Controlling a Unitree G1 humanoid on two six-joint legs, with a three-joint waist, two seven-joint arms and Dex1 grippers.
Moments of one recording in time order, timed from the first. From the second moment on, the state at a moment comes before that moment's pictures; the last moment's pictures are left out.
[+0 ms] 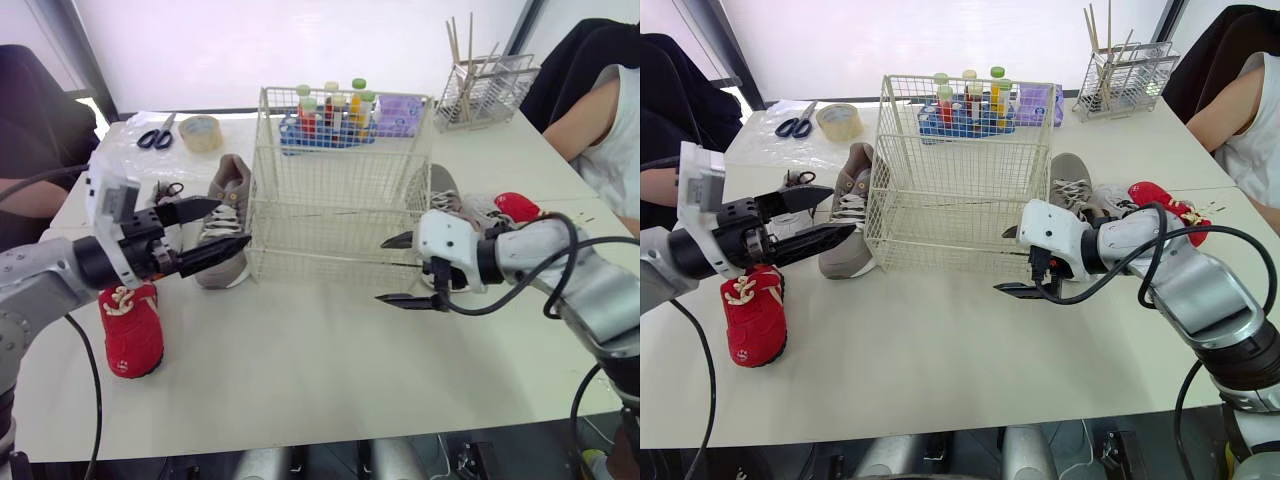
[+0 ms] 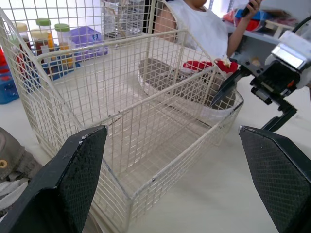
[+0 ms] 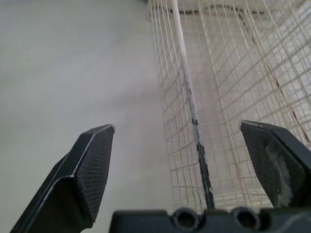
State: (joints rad) left arm -0.27 0.93 0.41 -0.49 -1.13 0.84 -0.65; right arm -0.59 -0.98 0.25 -0.47 0.30 0.73 0.98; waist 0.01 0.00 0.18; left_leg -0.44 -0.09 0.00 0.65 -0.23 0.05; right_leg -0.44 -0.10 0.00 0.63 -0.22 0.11
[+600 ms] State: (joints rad) left arm -0.27 0.92 0.40 -0.51 -1.11 0.84 -0.65; right arm -0.67 -0.96 0.38 -0.34 0.07 0.45 1.08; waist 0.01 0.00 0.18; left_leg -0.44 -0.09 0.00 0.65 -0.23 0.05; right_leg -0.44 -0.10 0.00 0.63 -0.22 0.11
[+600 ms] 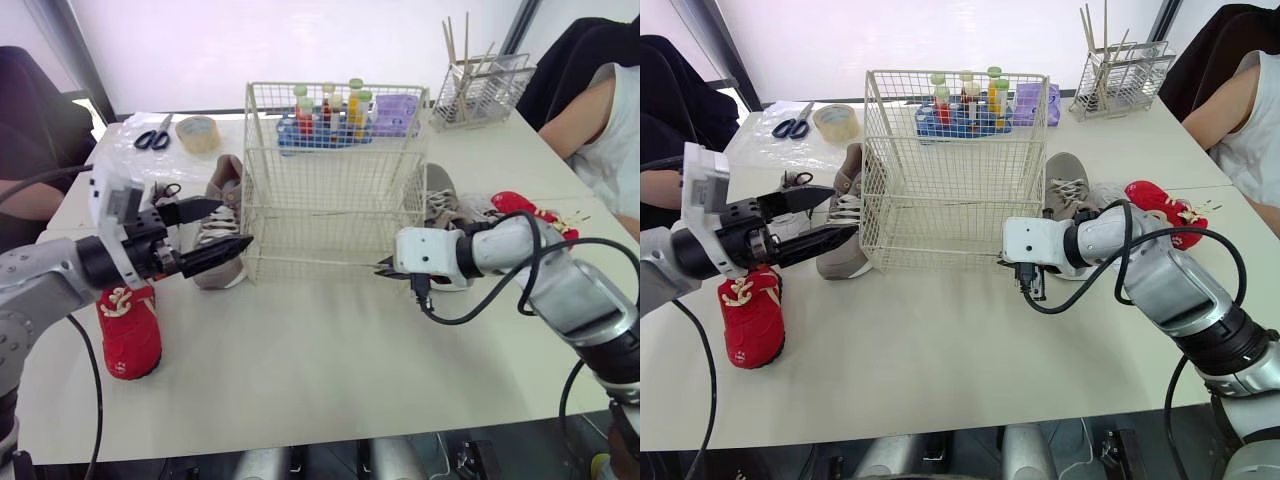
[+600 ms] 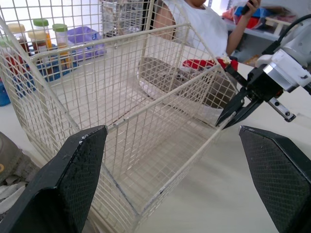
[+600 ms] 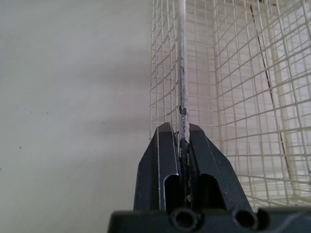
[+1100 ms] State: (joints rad) left arm -0.28 0.92 0.40 -0.51 -1.09 0.84 -0.65; right arm -0.79 -0.96 0.37 -0.04 0.02 0.11 1.31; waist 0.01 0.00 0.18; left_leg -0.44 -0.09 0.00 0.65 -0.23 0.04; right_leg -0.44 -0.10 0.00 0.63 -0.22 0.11
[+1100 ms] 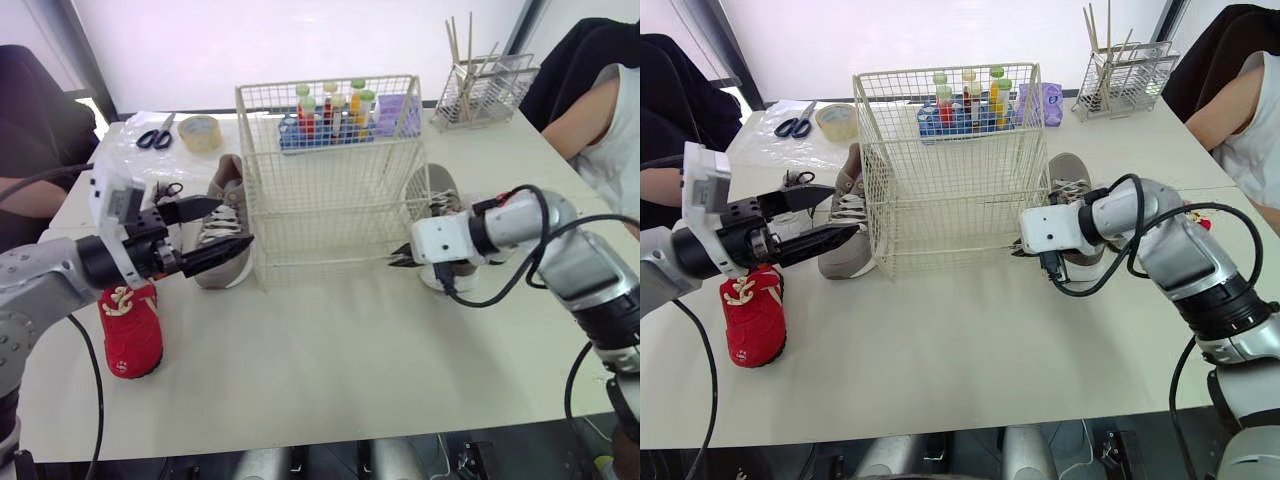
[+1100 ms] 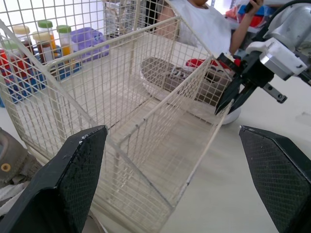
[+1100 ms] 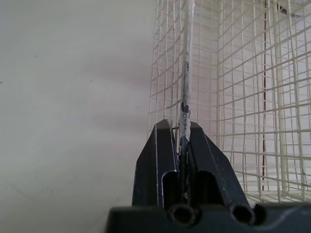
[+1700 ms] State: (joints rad) left arm -0.28 0.90 0.41 -0.51 -1.08 0.84 -0.65; right arm -0.76 -0.95 0.34 -0.10 0.01 0.27 1.37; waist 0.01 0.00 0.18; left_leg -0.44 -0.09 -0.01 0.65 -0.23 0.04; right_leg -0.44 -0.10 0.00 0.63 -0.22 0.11
